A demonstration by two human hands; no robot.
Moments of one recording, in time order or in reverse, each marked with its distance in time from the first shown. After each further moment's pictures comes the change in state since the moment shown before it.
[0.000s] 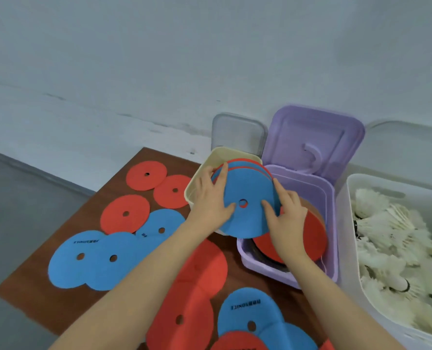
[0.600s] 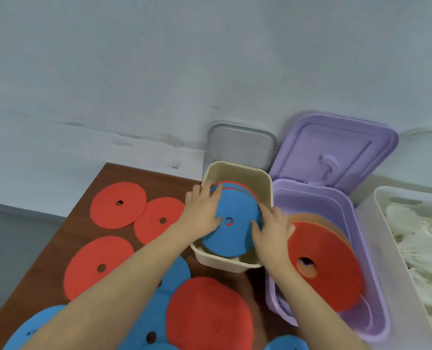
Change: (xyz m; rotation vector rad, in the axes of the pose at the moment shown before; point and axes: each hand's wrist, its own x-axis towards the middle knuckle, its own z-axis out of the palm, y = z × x) left_hand 0.123 -0.119 0.048 0.270 -0.406 0.211; right_hand 0.052 0.029 0.125 -0.534 -0.131 0.339
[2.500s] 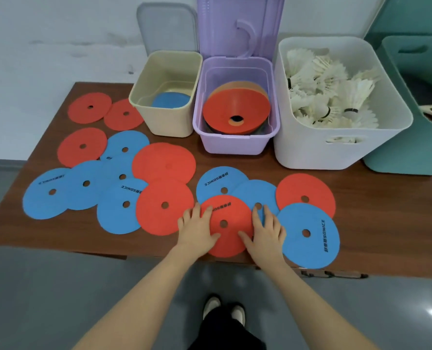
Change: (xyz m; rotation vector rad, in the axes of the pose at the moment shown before) left_hand -0.326 0.219 0.146 -0.075 -0.340 -0.214; right_hand -0.354 0.205 -0.065 -0.154 -0.318 0.132
